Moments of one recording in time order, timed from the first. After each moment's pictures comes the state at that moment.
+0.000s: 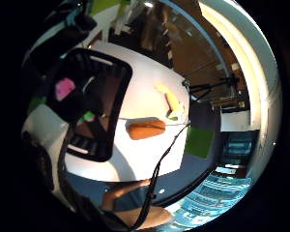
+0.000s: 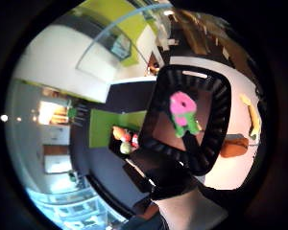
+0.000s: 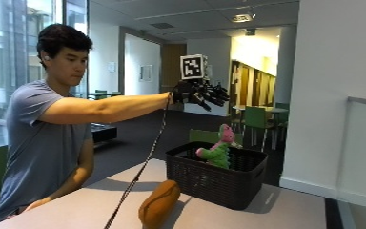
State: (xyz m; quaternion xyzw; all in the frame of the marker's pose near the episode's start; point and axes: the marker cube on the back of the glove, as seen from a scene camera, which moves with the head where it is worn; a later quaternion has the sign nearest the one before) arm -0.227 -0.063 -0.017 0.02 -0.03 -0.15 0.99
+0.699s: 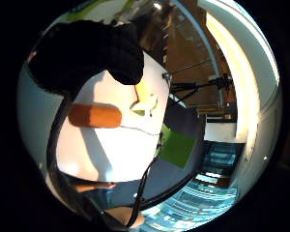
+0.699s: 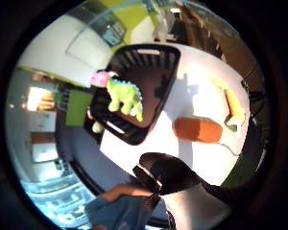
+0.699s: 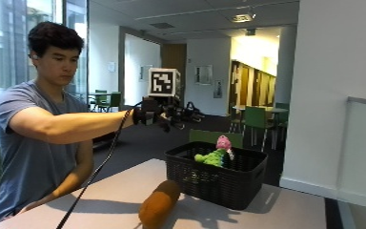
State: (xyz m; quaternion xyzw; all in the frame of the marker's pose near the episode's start) arm -0.044 -0.048 0.032 0.00 0.06 -0.16 0.99
